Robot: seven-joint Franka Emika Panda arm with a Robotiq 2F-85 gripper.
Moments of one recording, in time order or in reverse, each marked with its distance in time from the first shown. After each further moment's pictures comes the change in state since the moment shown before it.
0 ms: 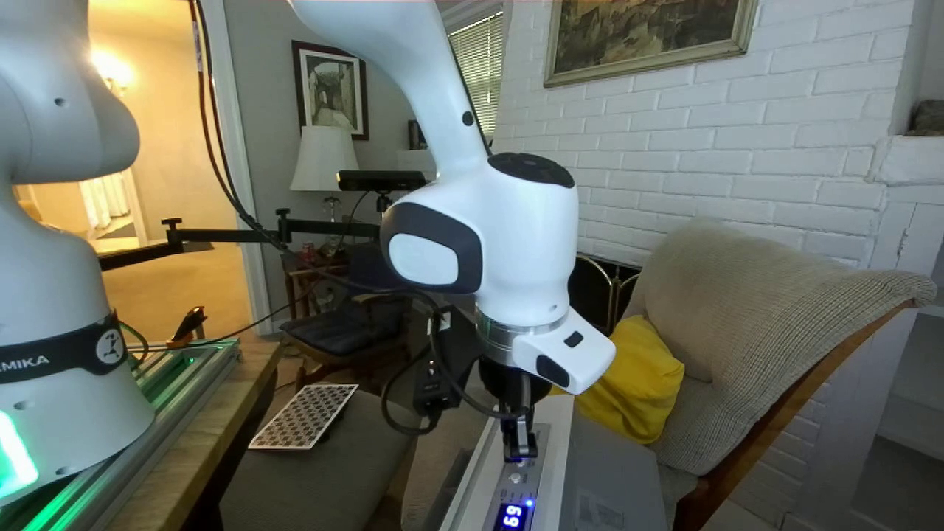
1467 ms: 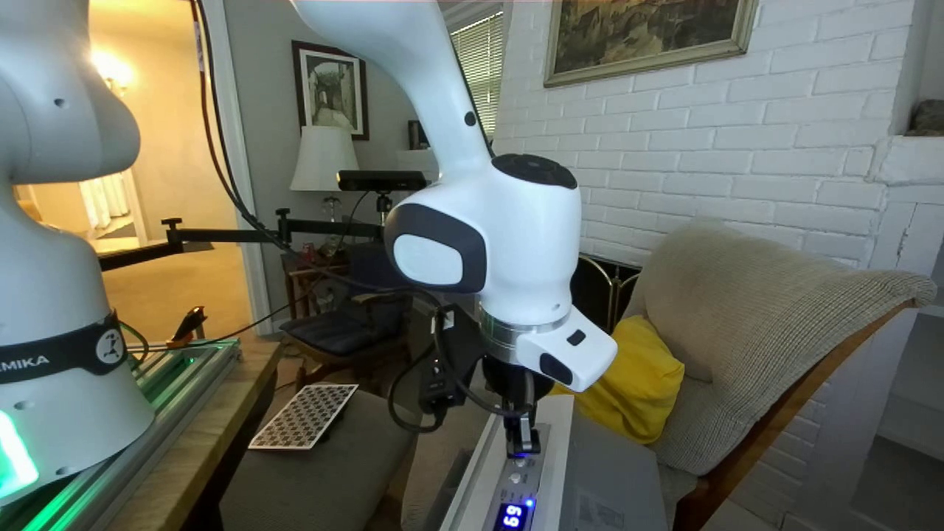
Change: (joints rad) arm -0.011 0.009 0.021 0.012 0.000 -0.001 0.000
